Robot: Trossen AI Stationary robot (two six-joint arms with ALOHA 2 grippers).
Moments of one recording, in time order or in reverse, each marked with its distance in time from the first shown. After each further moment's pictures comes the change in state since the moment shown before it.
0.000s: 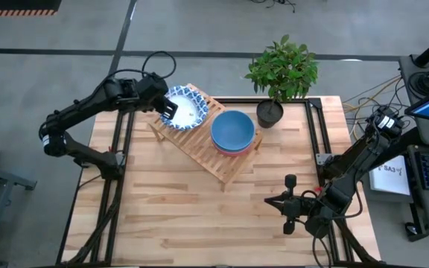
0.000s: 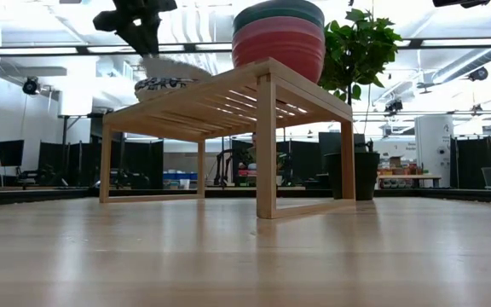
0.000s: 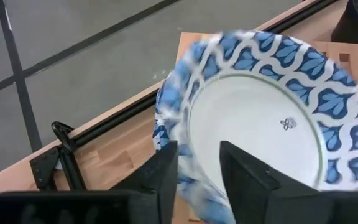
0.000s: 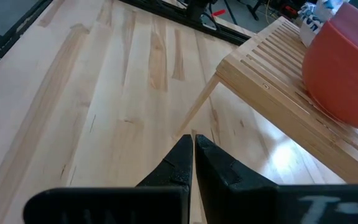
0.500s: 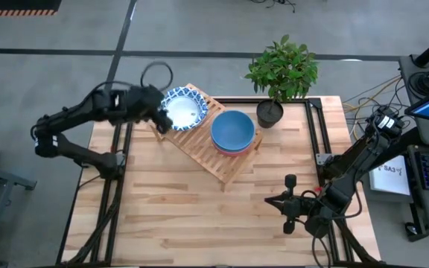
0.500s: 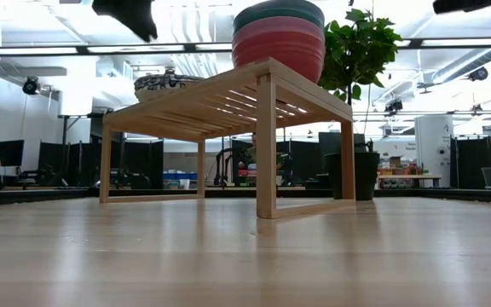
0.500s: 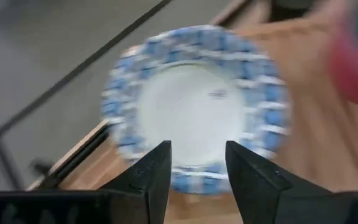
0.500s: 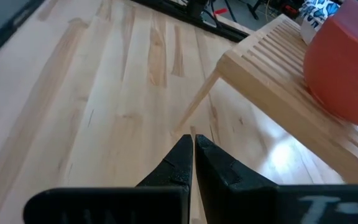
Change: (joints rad) left arm -0.170 -0.098 -0.044 0.028 0.000 0.115; right arm 0.000 0.000 -0.013 0.000 0.000 -0.003
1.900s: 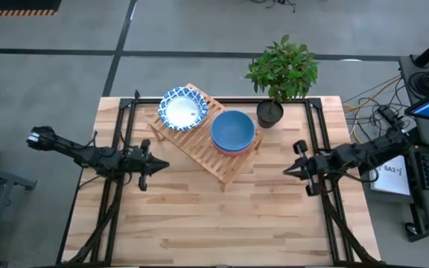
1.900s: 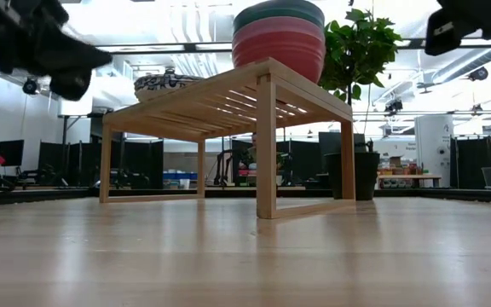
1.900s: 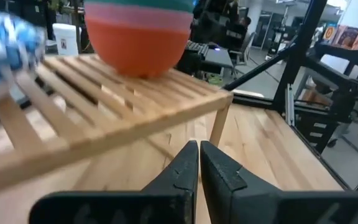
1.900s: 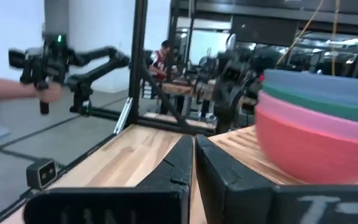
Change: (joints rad) left arm -0.555 -0.863 -1.381 1.371 0.088 0.177; right arm -0.522 -1.078 -0.630 0.542 -0.806 -0.439
